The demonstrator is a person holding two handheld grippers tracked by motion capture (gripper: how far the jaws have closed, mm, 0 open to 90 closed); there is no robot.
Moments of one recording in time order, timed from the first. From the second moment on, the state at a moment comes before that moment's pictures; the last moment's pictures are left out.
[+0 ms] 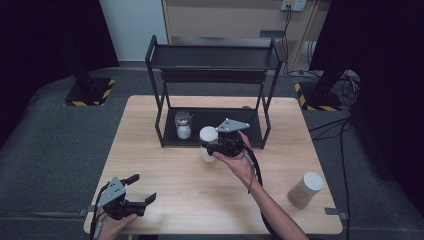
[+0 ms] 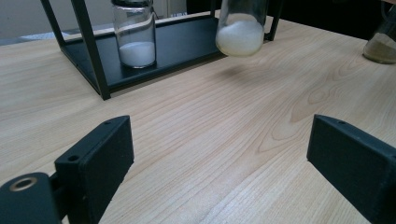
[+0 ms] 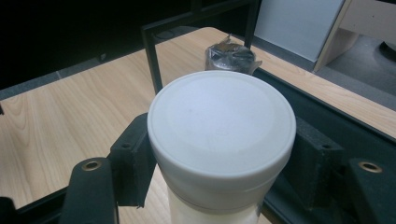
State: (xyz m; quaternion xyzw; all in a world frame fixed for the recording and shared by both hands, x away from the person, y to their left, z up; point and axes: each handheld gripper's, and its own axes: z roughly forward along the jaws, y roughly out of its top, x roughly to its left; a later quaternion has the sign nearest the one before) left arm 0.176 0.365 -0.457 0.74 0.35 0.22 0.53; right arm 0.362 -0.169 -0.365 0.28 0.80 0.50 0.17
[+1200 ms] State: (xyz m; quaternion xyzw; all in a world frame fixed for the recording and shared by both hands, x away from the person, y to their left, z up) left arm 0.176 0.365 -0.458 0.74 0.35 0.22 0.53; right arm 0.426 -0.136 -0.352 0.35 0.78 0.48 0.20
